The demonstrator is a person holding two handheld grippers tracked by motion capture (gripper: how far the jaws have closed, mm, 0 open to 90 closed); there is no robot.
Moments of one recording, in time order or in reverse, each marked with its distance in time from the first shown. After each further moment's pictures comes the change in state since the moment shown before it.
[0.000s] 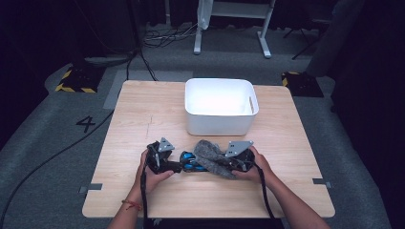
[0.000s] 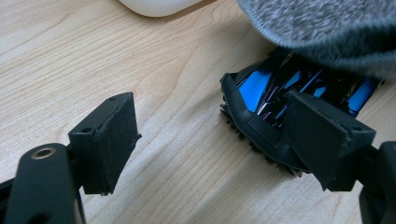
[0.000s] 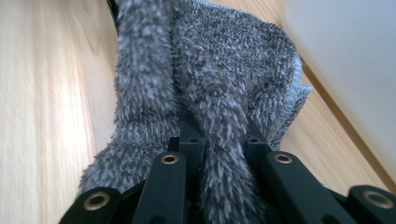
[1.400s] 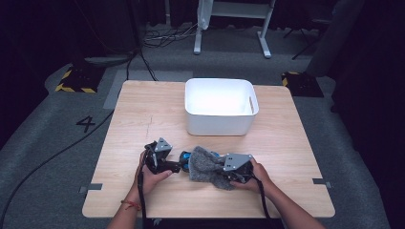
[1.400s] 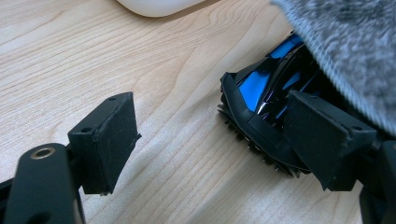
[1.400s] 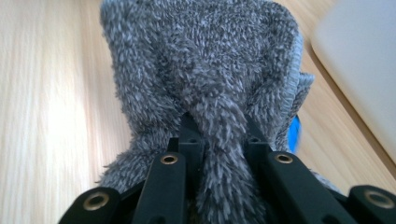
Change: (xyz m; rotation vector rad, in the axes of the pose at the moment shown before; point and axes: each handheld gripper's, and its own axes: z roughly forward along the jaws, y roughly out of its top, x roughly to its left) left arm 0.008 -0.006 0.001 -0.032 -0.051 -0.030; right arm 0.034 -0.004 -0.003 -0.044 -0.015 -0.086
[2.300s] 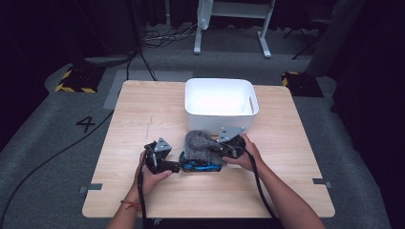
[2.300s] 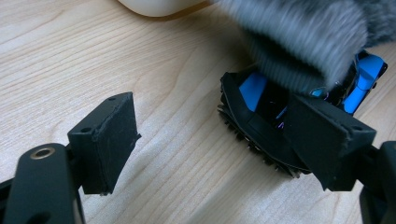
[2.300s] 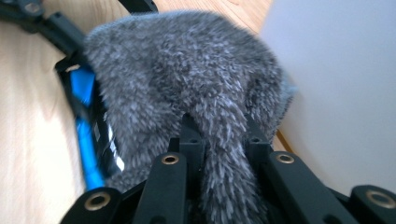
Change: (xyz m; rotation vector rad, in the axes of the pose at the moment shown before) left arm 0.000 0.000 -0.001 0.001 0.006 0.004; right arm -0.063 0.040 0.030 0.001 -0.017 0.103
